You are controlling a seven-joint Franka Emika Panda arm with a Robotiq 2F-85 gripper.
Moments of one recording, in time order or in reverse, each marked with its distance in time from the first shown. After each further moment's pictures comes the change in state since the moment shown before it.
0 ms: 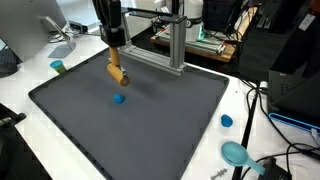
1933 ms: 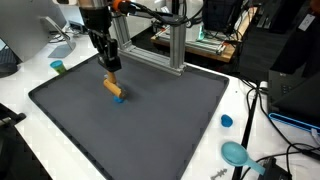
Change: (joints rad) arm 0.012 0.189 -0.073 0.044 -0.031 0.080 -0.197
